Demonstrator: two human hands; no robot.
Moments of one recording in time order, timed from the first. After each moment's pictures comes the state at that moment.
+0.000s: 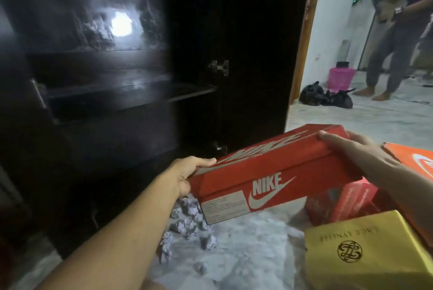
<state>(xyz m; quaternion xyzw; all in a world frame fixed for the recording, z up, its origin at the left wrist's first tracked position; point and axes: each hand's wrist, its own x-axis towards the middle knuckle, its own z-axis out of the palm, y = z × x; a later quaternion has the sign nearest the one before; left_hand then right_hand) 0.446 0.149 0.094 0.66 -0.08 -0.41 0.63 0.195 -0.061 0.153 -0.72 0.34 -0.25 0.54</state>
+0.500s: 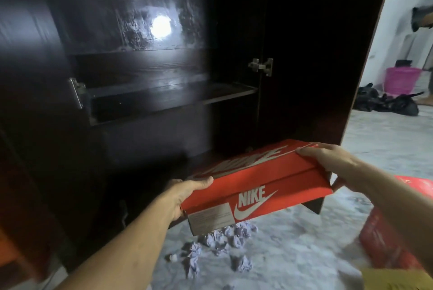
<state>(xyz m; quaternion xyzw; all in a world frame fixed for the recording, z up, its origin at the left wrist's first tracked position) 0.532 0.190 0.035 0.72 0.00 -0.29 0.63 0.358 -0.081 0.105 -0.78 0.34 -0.12 0.51</state>
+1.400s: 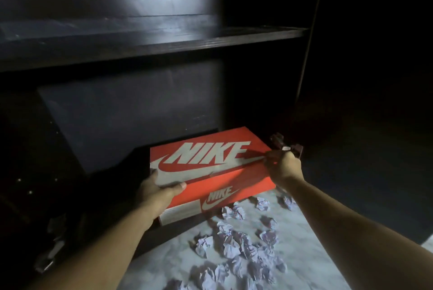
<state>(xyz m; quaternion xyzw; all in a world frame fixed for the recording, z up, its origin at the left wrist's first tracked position) 0.728 0.128 -0.139 0.86 0.01 -0.09 0.51 0.661 -0.148 -0.128 -0.86 0.31 -0.17 0.37</state>
